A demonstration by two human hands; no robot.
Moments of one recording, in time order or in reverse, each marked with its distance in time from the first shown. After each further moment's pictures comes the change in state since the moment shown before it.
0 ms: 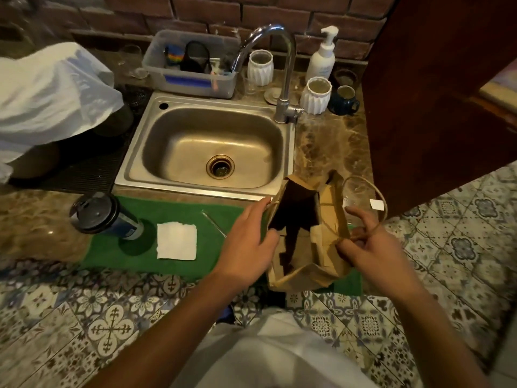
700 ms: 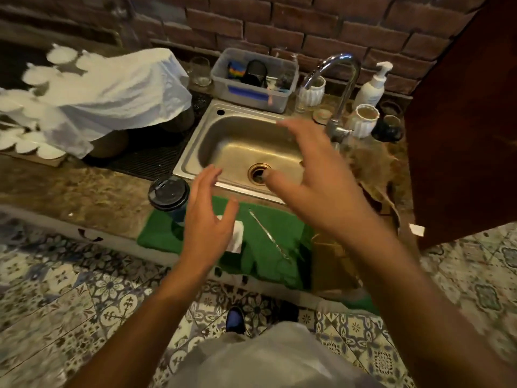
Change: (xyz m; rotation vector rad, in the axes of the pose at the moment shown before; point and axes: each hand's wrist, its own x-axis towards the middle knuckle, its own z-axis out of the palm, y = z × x) left_hand -0.041 -0.095 -0.122 -0.132 0.620 0.190; right_hand -0.033 -0.212 0.113 -0.348 0.020 -0.734
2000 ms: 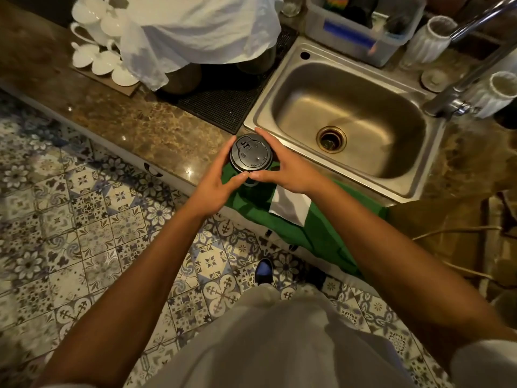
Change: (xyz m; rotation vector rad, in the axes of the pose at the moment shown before) left_hand 0.030 -0.168 -0.101 -0.137 -0.288 -0.263; right_hand 0.106 0.030 0.255 0.449 -0.633 -0.077
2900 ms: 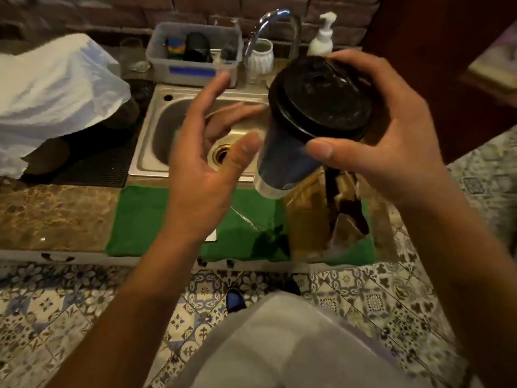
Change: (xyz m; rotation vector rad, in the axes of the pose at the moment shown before) left_hand -0.044 0.257 0.169 -0.237 -0.057 0.522; right_hand -0.323 -0.105 -0.156 -0.104 0.859 -0.170
